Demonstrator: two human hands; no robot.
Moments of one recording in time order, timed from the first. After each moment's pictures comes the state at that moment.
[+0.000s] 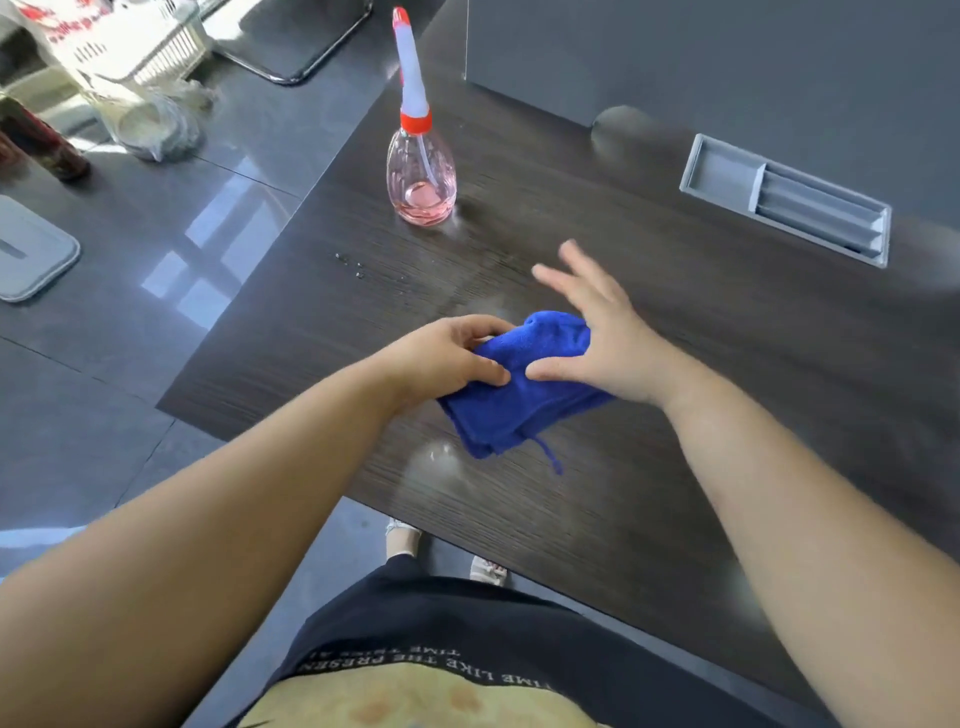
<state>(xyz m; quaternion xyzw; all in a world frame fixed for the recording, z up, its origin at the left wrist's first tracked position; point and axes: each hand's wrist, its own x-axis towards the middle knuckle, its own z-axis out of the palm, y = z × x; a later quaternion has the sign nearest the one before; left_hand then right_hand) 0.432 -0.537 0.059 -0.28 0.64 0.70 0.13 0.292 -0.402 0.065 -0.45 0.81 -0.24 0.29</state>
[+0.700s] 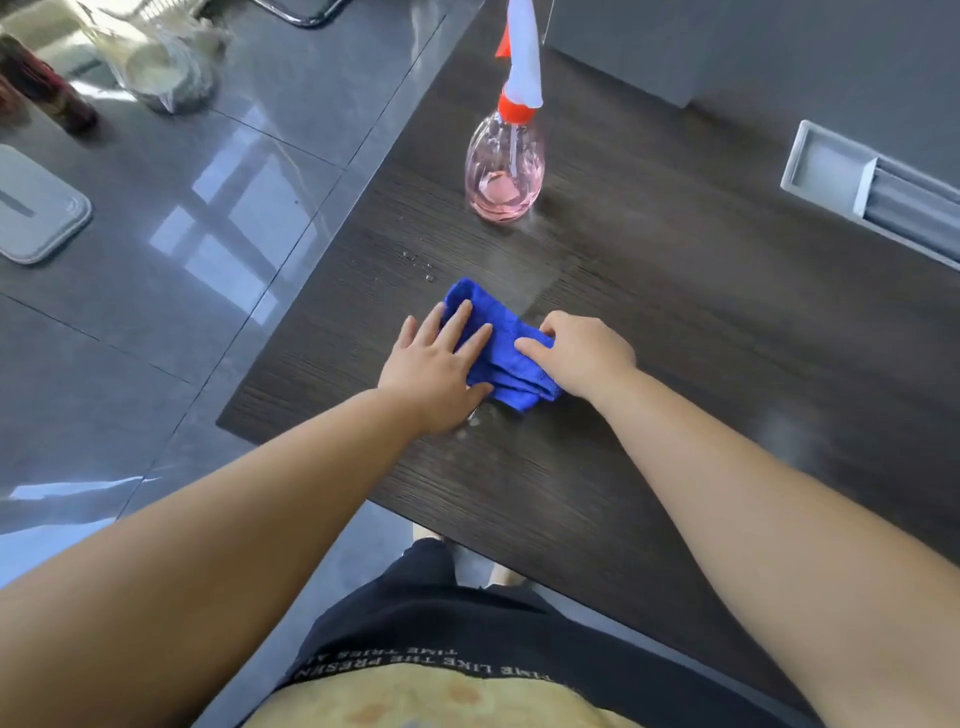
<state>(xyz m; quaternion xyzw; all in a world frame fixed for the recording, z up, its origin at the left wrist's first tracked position) 0.472 -0.620 -0.026 -0.22 0.94 0.14 0.21 0.329 -0.517 -0.010 -0.32 0.90 -0.01 0.28</state>
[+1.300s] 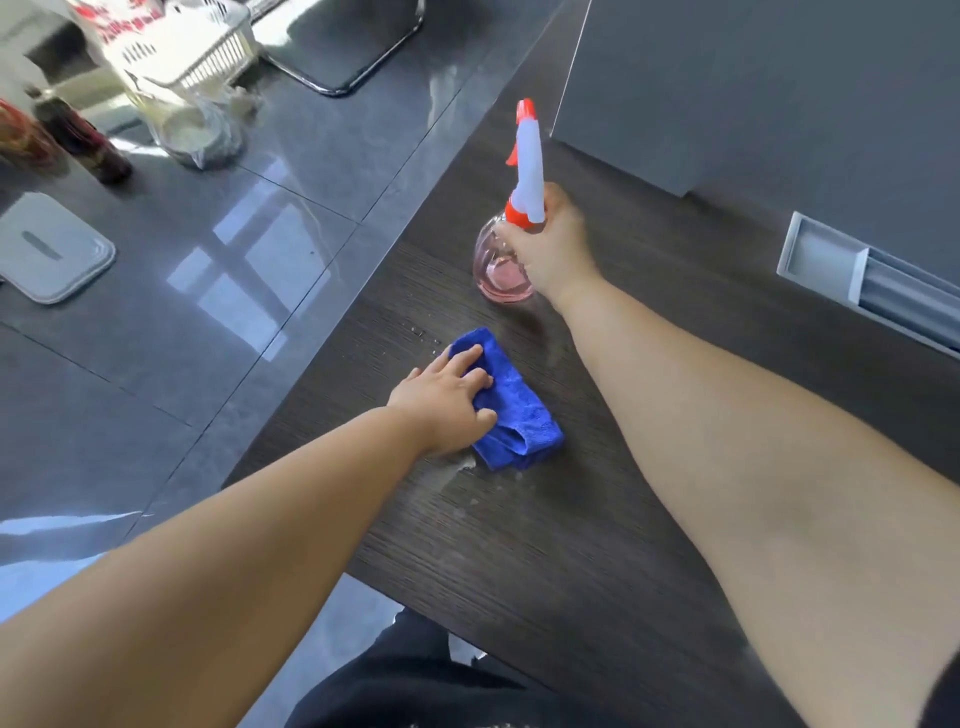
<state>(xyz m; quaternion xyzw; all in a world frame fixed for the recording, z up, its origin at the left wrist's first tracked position) 0.434 -0.656 -0.006 -0.26 0.90 0.26 0.24 0.262 -0.647 0.035 -0.27 0.80 -0.48 0.23</state>
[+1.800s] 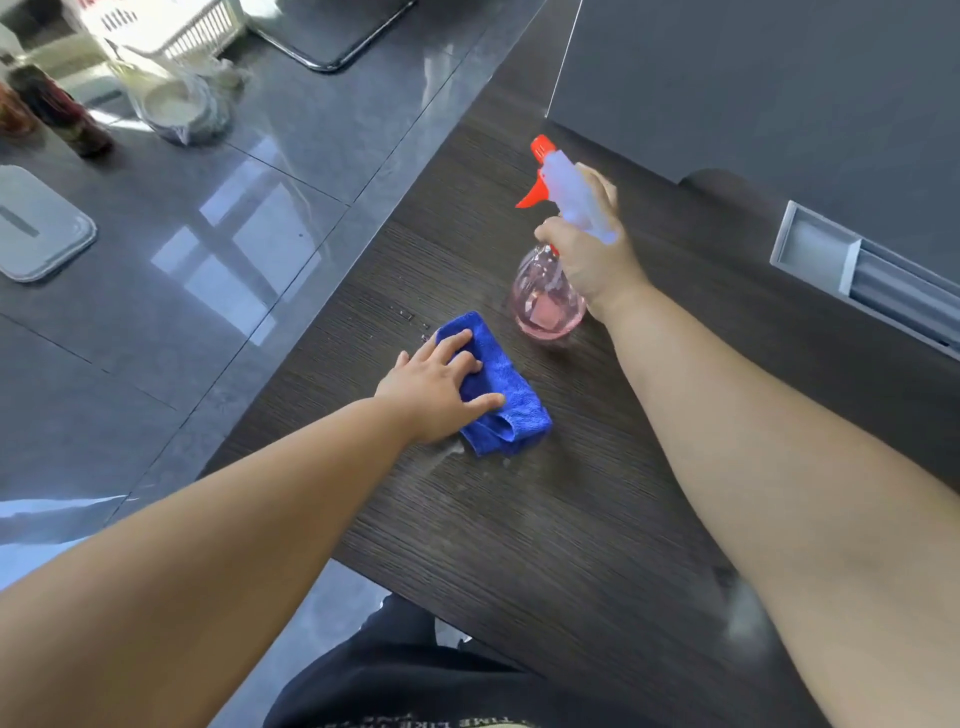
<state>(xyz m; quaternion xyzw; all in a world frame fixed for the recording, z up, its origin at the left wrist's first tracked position) 0.436 -0.653 -0.020 -0.27 0.90 0.28 0.21 0.256 -0.604 0.050 -0.30 0.76 -0.50 0.27</state>
